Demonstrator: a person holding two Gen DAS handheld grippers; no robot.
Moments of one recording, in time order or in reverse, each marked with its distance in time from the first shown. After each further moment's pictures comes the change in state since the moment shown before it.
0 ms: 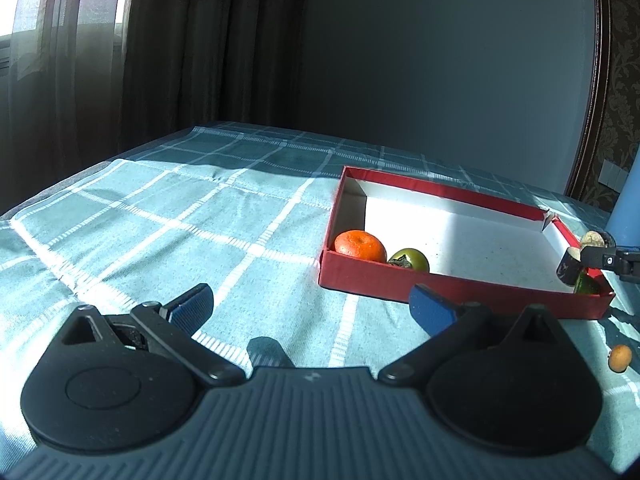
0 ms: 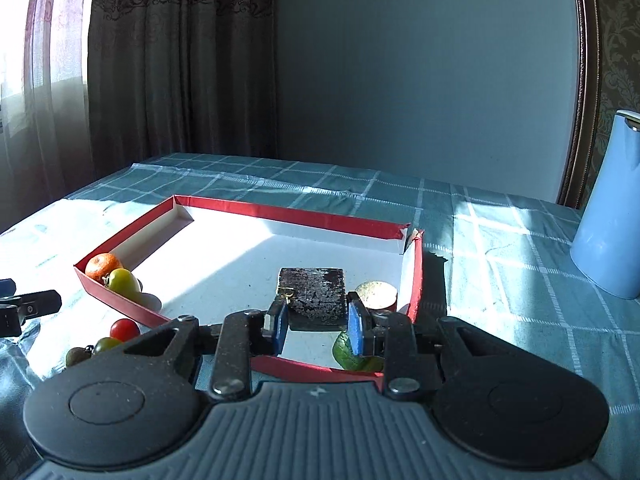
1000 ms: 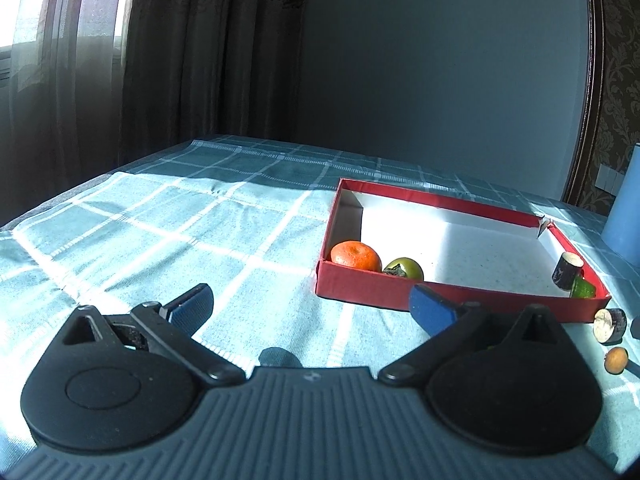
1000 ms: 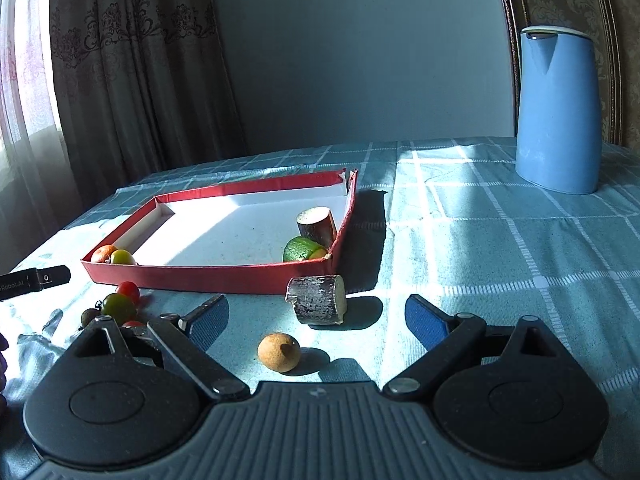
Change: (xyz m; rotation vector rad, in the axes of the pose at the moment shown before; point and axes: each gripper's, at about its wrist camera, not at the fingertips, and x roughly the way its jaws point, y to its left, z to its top) left arm -0.008 -0.002 0.000 0.016 -0.040 -0.005; right arm -0.062 -0.038 -0.063 0.206 -0.015 -0.039
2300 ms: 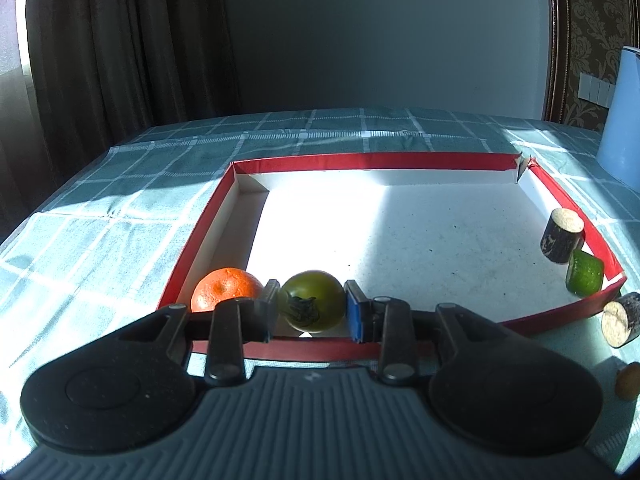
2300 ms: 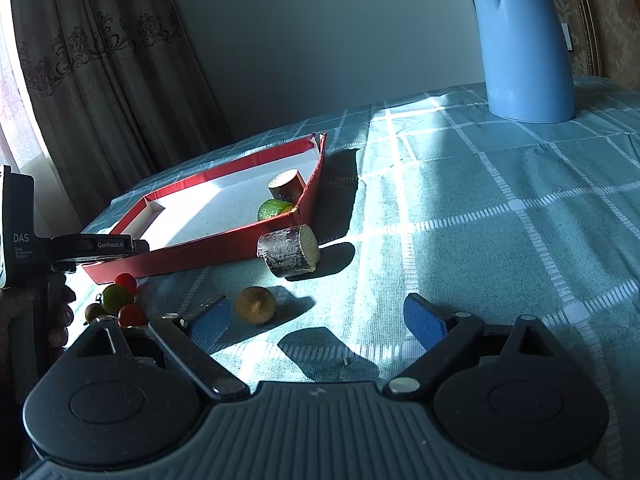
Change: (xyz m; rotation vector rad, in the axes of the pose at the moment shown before) left arm 0.082 -0.100 0.025 0.225 0.153 -0.019; right arm -0.014 -0.033 -0.028 0.194 0.061 0.044
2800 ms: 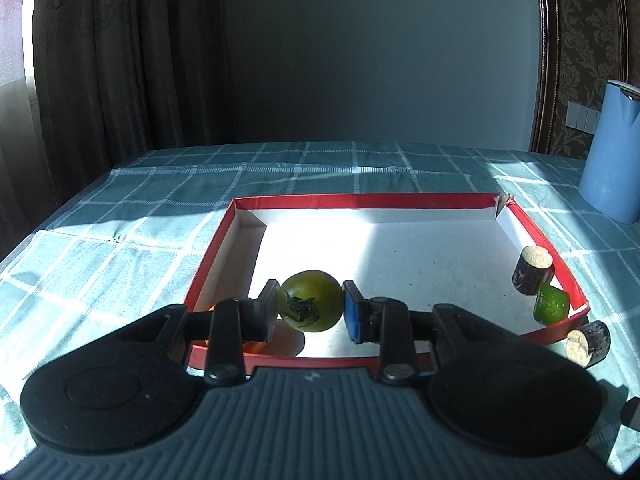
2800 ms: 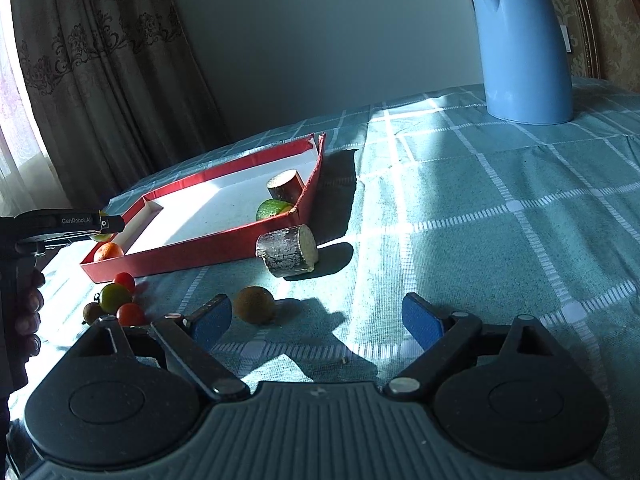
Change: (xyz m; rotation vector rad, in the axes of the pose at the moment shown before) left arm -0.028 0.003 0.016 -0.021 -0.058 -0.035; right arm -0.001 0.000 0.000 -0.004 -0.001 -0.005
